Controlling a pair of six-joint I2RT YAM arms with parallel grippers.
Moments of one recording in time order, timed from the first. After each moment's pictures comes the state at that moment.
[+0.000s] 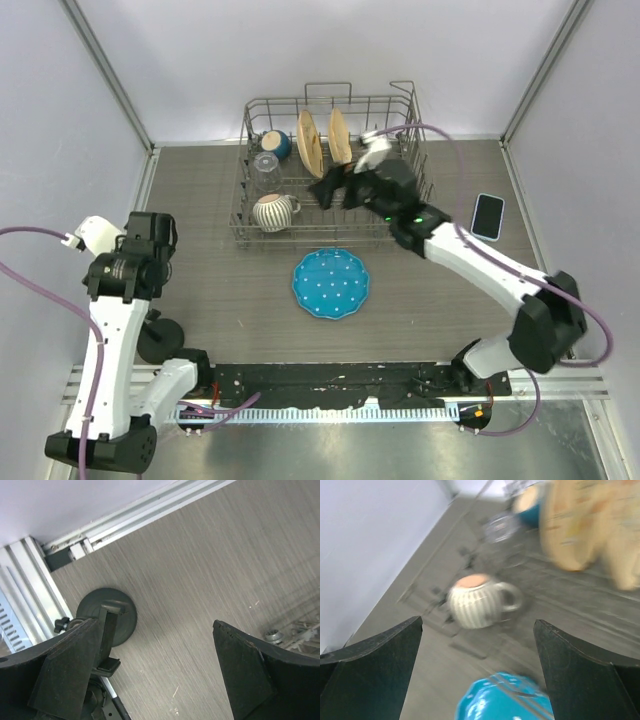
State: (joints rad) left arm -0.08 0.89 1.18 -1.34 -0.78 -1.02; right arm 0.60 1.39 1.13 0.11 -0.02 0.40
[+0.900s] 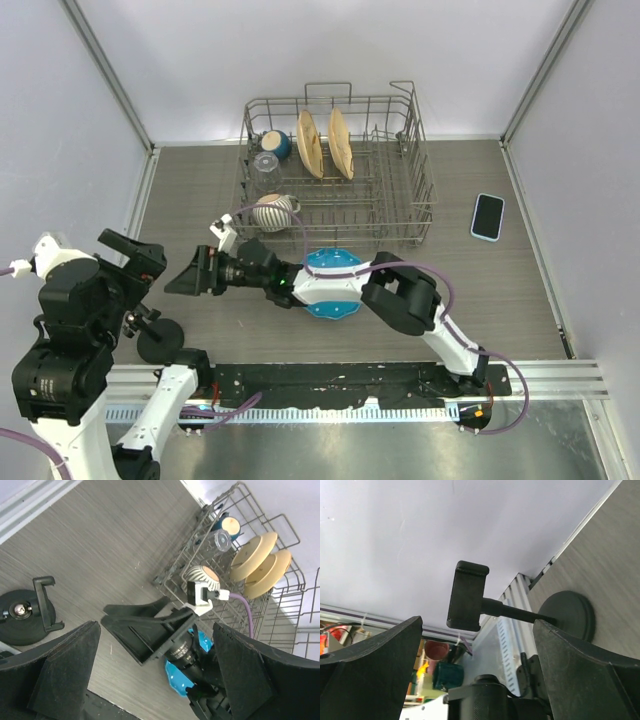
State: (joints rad) left arm -0.08 0.67 1.56 -1.35 -0.35 -0.82; right arm 1.19 2.19 1.54 0.67 -0.28 1.06
